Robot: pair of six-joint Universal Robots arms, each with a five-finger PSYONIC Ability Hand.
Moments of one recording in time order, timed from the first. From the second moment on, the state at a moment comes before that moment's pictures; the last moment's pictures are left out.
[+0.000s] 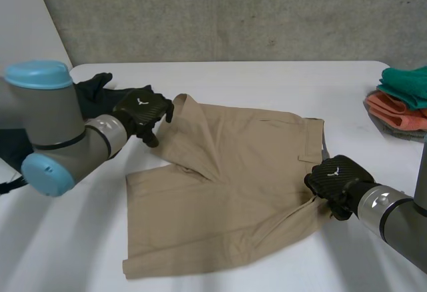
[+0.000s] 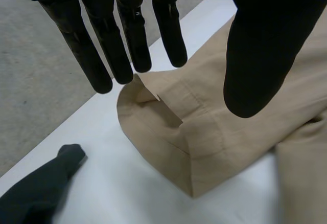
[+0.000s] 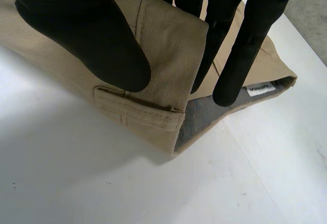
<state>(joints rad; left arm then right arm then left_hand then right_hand) 4.38 -2.23 -1.18 3.11 -1.25 3.59 1.82 -1.31 1.83 0.08 1.33 2.40 0.66 0.65 0.65 0.65 0.47 1.09 1.18 1.19 1.20 1.03</state>
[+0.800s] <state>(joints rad) 4.33 -2.39 -1.12 3.17 -1.59 3.84 1.81 -1.26 1.84 0.05 1.34 2.40 1.16 1.20 1.19 1.20 0.97 1.10 1.18 1.19 1.20 1.03</state>
